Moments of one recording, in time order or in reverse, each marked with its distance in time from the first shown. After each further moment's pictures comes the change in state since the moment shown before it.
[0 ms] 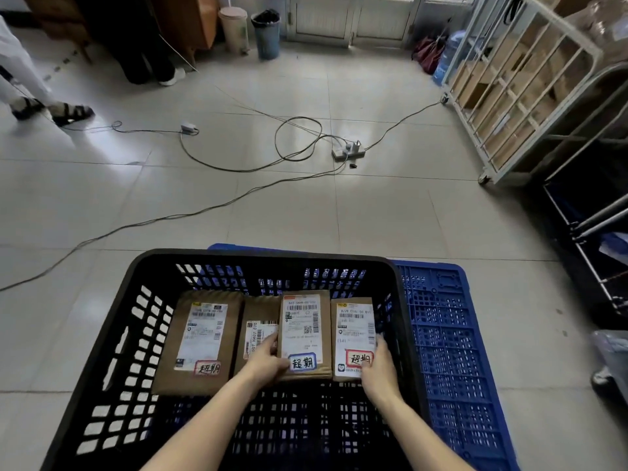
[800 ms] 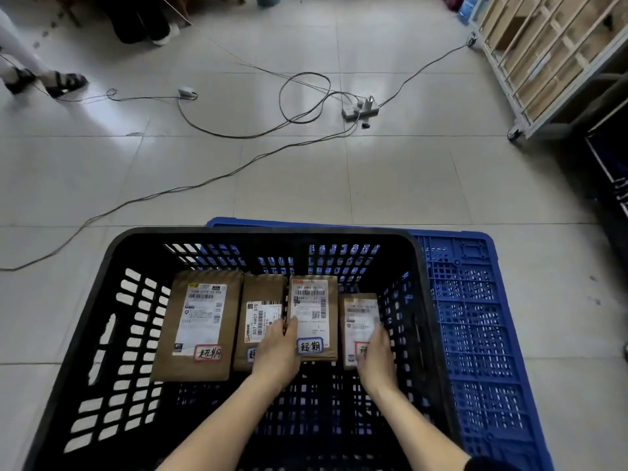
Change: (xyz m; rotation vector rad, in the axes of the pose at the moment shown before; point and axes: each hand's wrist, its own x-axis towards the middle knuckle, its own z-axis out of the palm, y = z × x) left_hand 0.027 -0.020 0.026 1.060 0.146 0.198; right_hand 0.030 0.037 0.042 -0.165 -0.061 0.031
